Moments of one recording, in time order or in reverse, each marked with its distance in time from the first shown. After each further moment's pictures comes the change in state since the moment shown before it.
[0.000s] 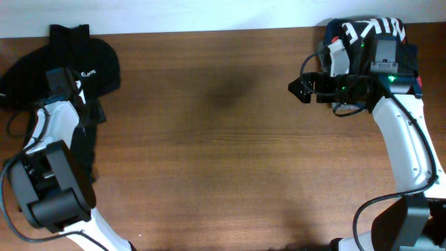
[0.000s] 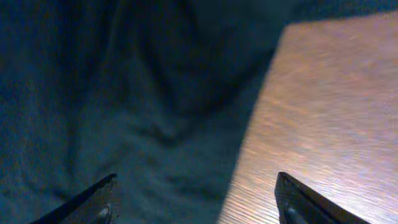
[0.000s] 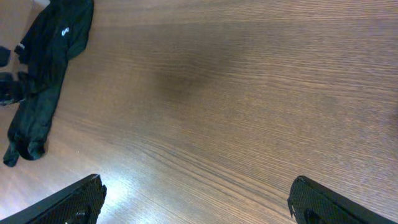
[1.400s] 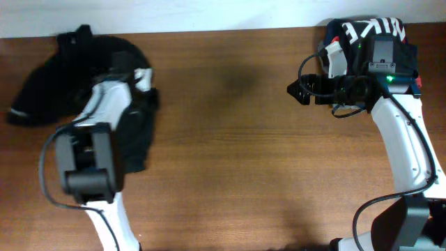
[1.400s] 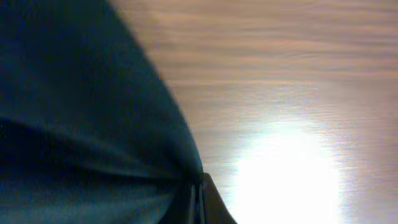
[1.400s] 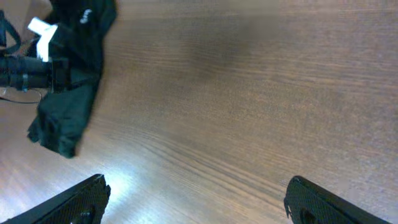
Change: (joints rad) left arm -0.328 0.155 0.197 -0.134 0.348 -0.025; right arm 0.005 0.000 0.000 -0.014 0.001 -0.004
